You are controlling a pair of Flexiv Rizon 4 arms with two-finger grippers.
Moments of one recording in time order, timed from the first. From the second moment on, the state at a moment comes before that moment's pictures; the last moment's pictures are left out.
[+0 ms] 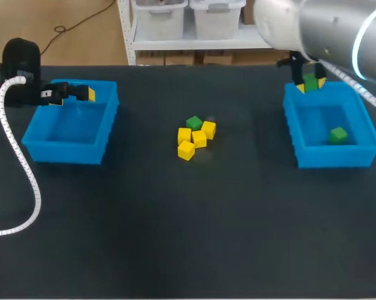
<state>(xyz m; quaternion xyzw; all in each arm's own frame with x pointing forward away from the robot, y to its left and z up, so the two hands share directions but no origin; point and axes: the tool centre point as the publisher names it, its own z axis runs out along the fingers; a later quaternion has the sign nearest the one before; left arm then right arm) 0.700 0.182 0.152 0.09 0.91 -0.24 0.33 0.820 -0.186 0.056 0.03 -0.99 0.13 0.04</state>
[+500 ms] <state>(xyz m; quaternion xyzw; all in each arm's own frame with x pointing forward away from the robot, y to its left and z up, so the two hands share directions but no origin) 0.700 0.182 0.152 0.09 0.91 -0.24 0.33 0.817 -0.196 0.047 0.03 -0.99 0.12 0.03</state>
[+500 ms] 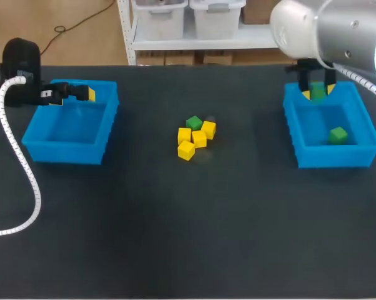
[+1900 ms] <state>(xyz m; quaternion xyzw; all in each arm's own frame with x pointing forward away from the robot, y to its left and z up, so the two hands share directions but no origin) 0.700 0.182 0.152 0.09 0.91 -0.24 0.33 0.868 0.054 0.096 0.29 -0.94 0.07 -0.19</state>
